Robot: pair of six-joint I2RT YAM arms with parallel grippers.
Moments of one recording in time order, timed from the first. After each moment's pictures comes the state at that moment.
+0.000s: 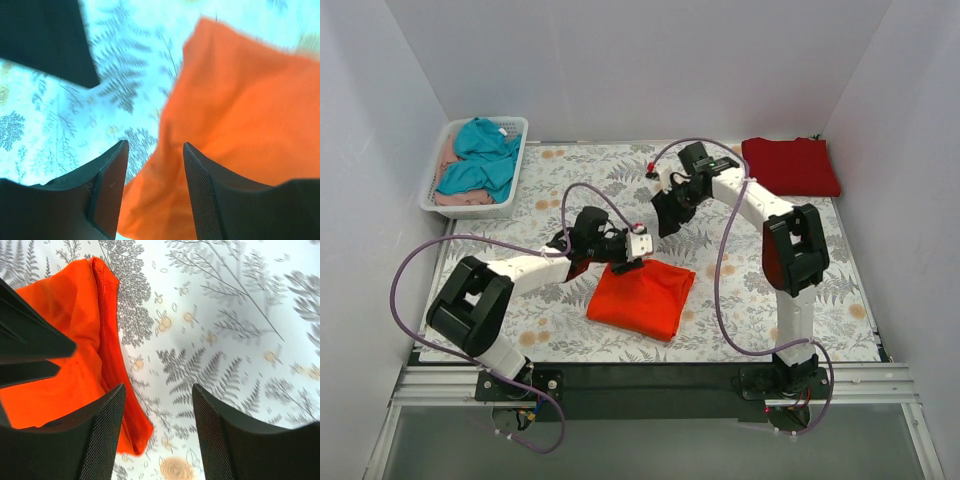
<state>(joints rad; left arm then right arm) -0.58 1.58 0.76 0.18 0.62 0.78 0.50 2.05 1.69 -0.80 -0.56 -0.35</state>
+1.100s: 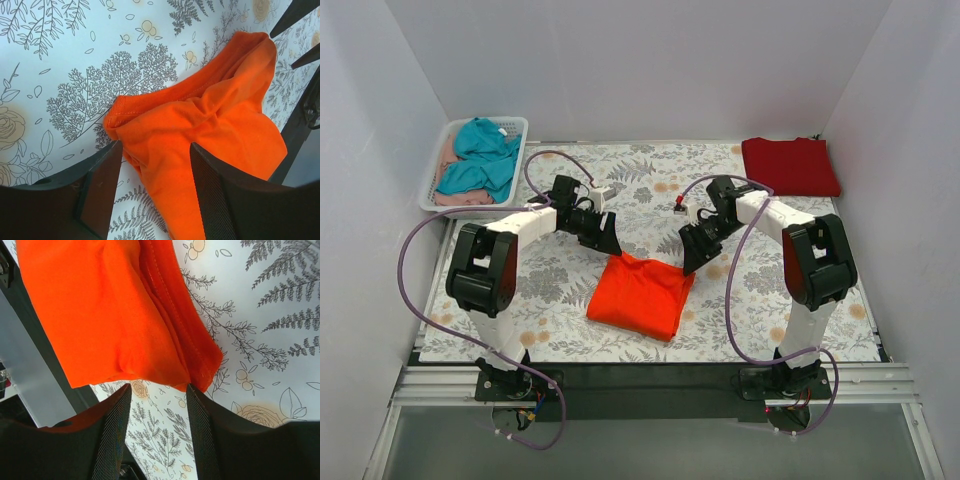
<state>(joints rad) -0.29 1.83 1.16 -0.42 0.75 0.08 0.38 1.87 1.30 -0.89 -0.75 -0.35</state>
